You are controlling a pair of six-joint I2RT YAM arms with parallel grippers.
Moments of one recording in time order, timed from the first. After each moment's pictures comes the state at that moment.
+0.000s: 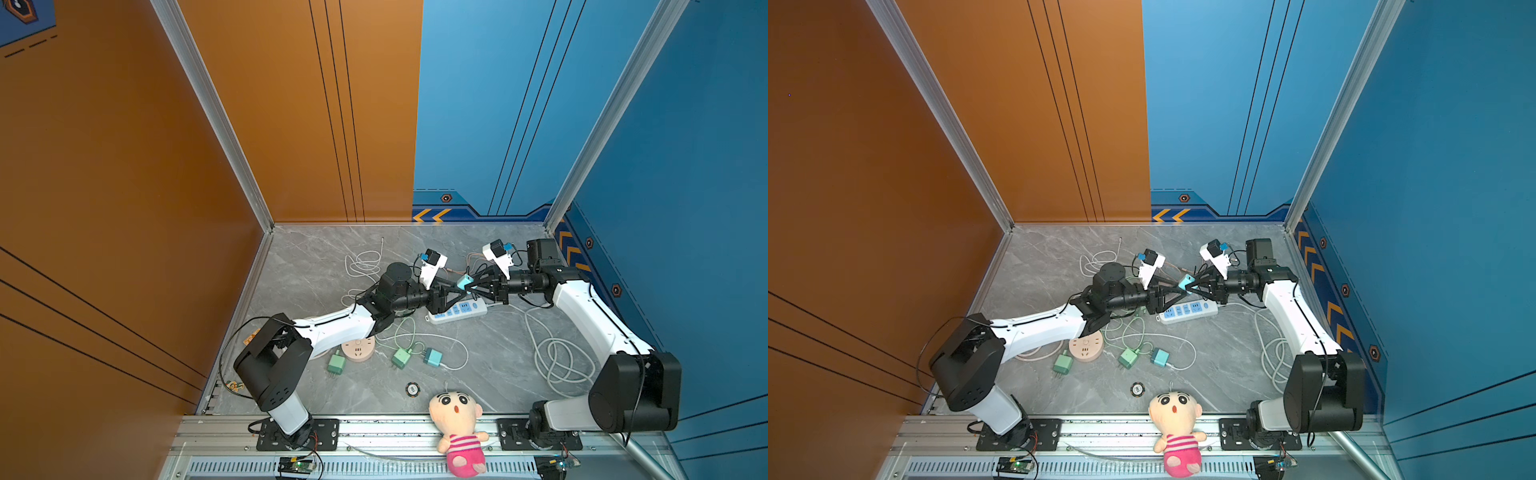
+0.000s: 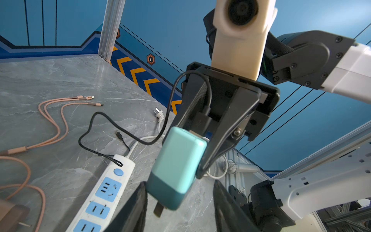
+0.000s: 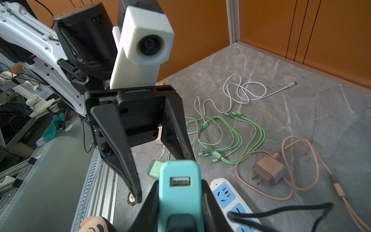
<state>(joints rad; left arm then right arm) -0.78 1.65 1.00 0.52 0.53 -0.48 0.04 1.41 1.11 -0.66 -1.22 -0.60</state>
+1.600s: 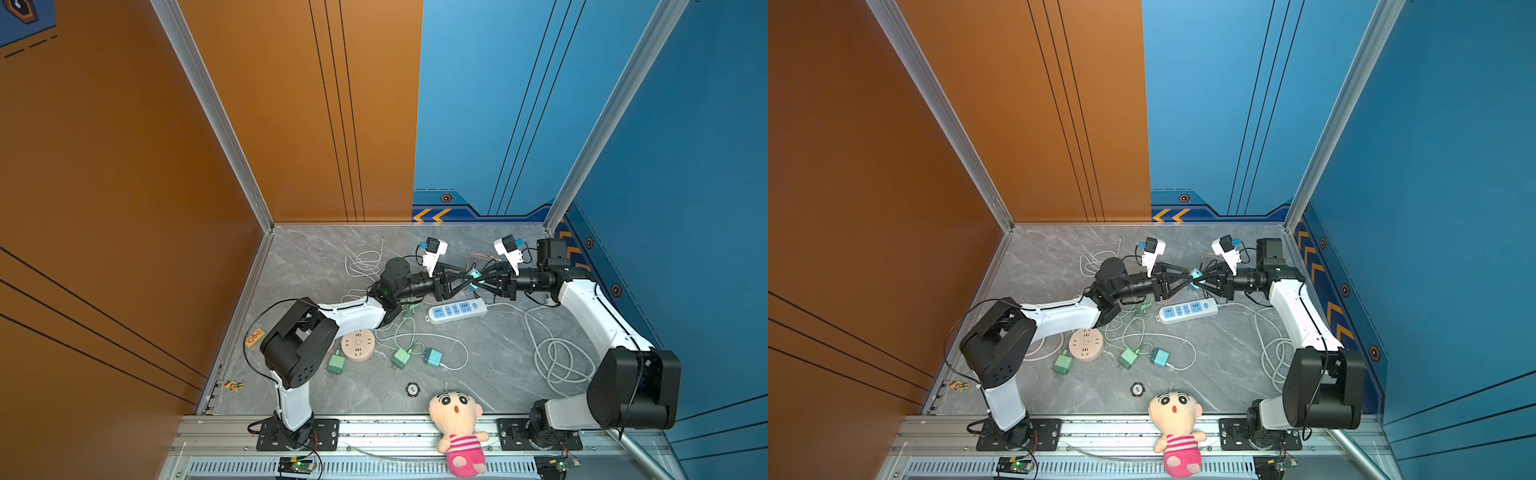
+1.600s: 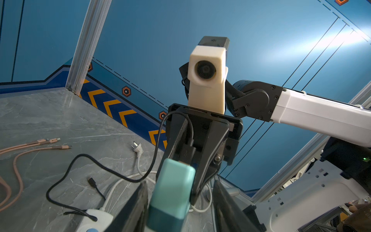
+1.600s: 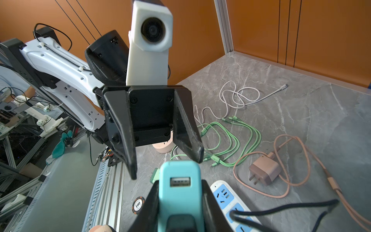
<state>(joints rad) -0.73 1.83 1.09 0.89 0.66 -0.65 -0.06 1.43 1.12 -0.64 -1.32 -0.53</state>
